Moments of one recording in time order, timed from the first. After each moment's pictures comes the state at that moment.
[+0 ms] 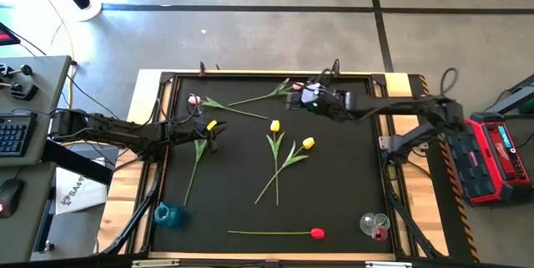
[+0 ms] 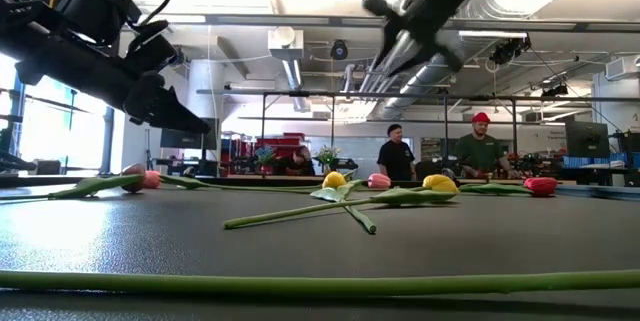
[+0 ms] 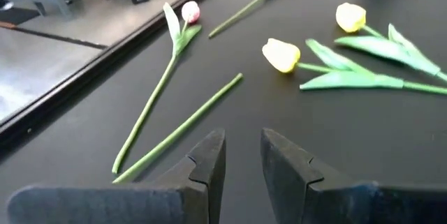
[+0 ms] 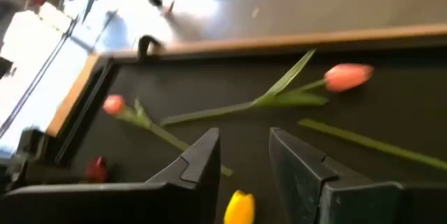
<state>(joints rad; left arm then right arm) 0.17 0.99 0.11 0.48 -0.30 0.00 -0.20 1.46 1.10 -0.35 0.50 1.01</state>
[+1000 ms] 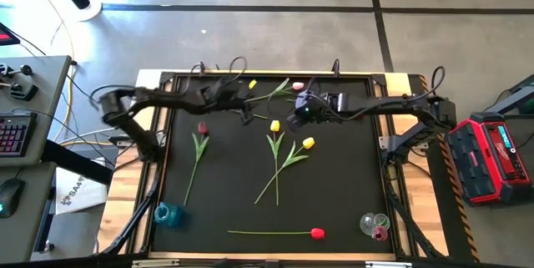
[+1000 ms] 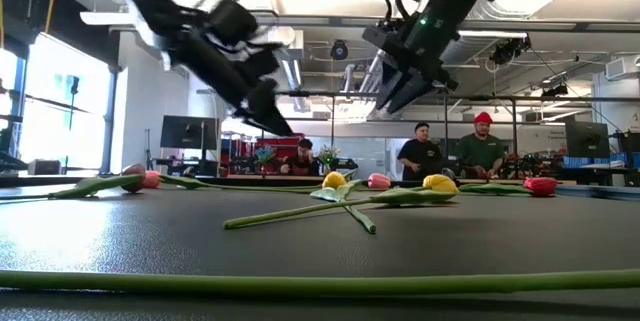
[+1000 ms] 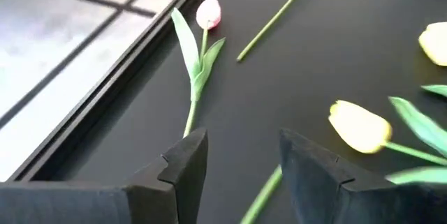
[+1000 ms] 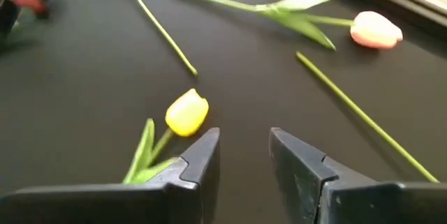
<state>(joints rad) 0.46 1.62 0.81 0.18 -0.04 0.11 -0.20 1.52 1.10 -0.53 0.29 0.60</state>
